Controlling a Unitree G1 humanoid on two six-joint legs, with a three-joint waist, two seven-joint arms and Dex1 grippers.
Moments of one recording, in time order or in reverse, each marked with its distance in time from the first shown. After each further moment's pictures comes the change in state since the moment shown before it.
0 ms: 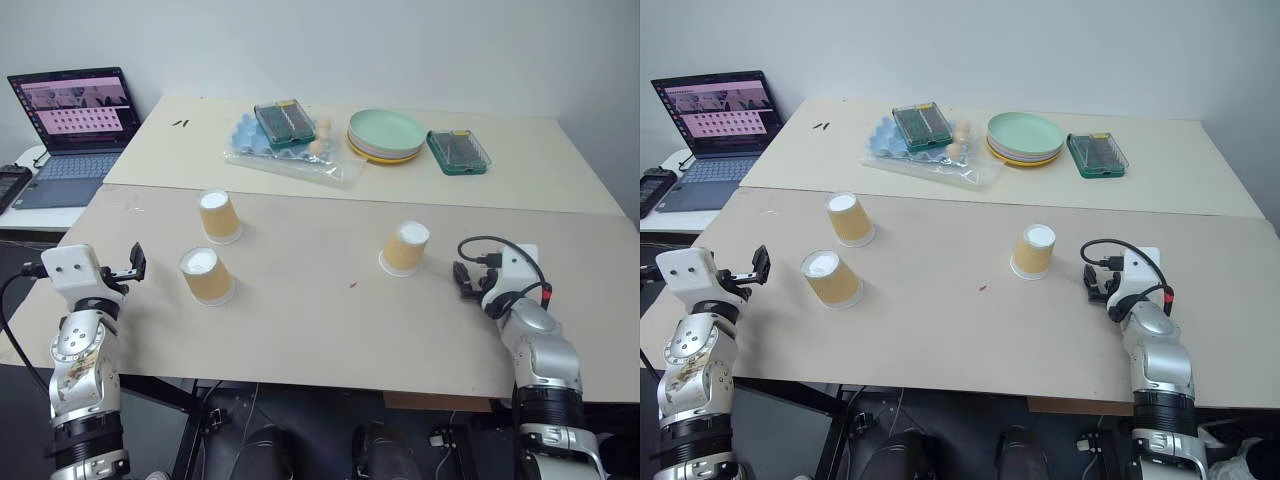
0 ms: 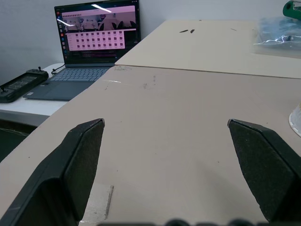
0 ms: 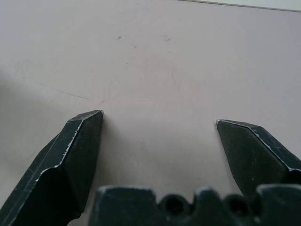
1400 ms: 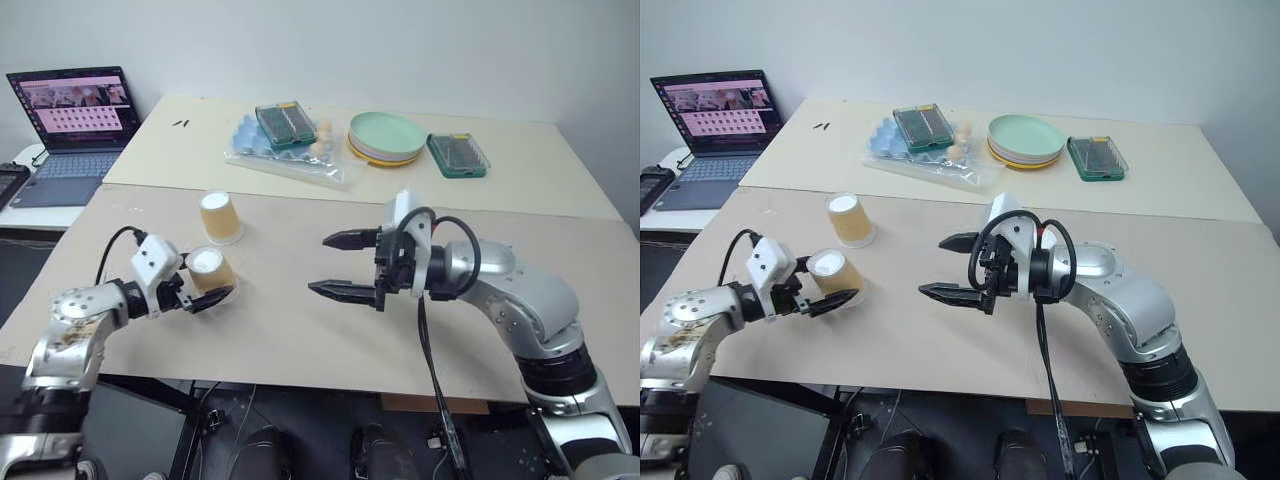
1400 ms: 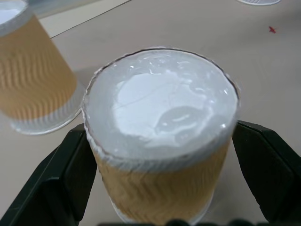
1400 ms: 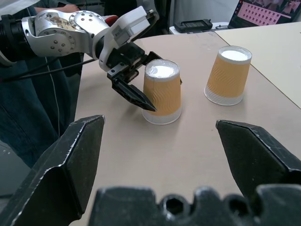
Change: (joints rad) left arm -0.116 0.313 -0.366 0.062 -0.058 0.024 -0.857; right arm -0.280 -0.174 0.437 -0.586 0.441 0.319 0.630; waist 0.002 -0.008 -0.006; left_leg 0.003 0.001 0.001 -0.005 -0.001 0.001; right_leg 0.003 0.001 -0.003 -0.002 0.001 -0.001
